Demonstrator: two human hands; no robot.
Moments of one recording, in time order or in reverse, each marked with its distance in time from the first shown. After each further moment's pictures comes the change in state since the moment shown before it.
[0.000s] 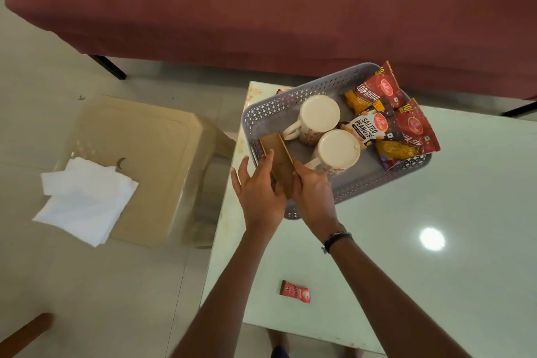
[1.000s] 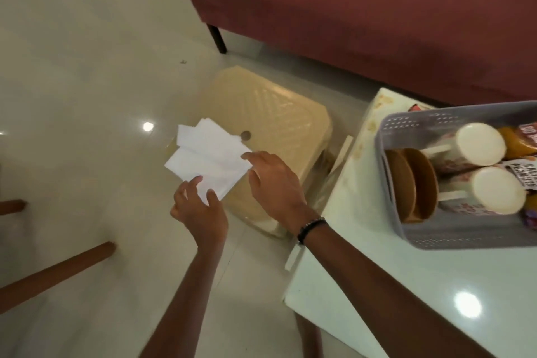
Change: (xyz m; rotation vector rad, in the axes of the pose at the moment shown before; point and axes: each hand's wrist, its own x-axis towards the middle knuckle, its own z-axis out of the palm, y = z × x) left_hand -0.023 -0.243 -0.147 -0.123 0.594 -0.545; right_hand -0.007 -0.221 0.143 0.037 -0.401 -0.454
